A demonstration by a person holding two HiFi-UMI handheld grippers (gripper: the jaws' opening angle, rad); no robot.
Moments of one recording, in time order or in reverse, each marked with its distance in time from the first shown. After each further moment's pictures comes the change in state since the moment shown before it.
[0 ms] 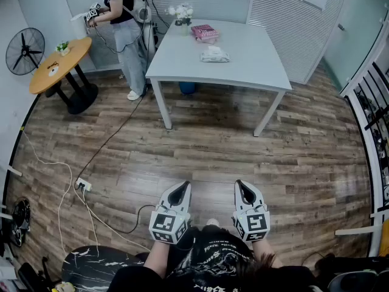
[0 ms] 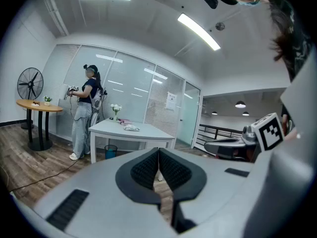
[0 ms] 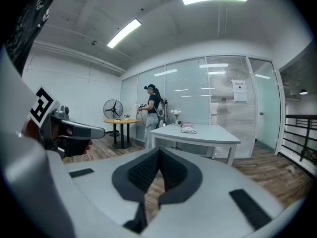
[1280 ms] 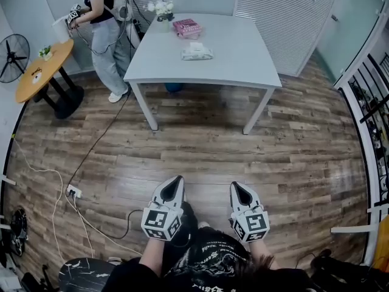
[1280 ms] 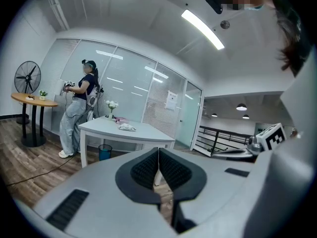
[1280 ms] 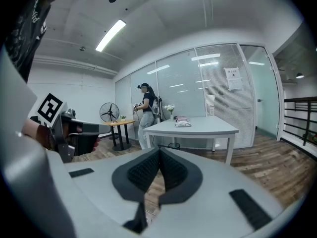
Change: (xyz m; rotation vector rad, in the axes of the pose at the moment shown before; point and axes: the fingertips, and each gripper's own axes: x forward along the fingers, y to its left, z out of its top) left arm 0.108 -0.004 0.012 -0.034 -0.007 -0.022; right arm 0.040 -0.084 -0.029 0.110 0.026 0.013
